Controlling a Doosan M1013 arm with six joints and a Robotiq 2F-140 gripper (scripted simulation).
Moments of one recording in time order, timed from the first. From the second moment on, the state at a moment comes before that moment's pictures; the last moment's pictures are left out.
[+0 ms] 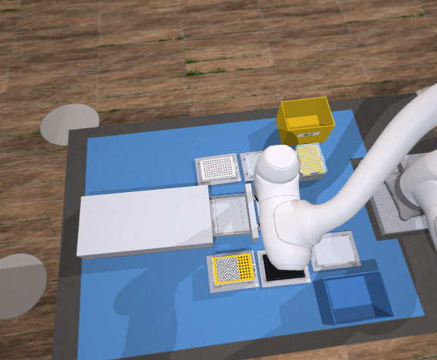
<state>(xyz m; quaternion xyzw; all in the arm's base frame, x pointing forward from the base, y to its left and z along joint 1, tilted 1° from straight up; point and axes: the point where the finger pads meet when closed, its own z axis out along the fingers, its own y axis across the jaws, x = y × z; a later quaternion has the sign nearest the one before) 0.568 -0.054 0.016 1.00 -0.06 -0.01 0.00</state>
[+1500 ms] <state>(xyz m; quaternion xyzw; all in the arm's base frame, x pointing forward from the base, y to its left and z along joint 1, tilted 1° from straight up) 0.538 -0.050 0.016 1.00 -0.06 -0.01 0.00</state>
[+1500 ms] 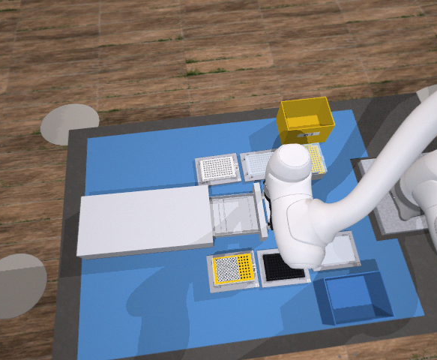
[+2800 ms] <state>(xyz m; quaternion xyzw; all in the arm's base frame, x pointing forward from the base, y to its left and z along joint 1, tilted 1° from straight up) 0.531 -0.049 0.017 1.00 -0.06 -0.01 0.00</state>
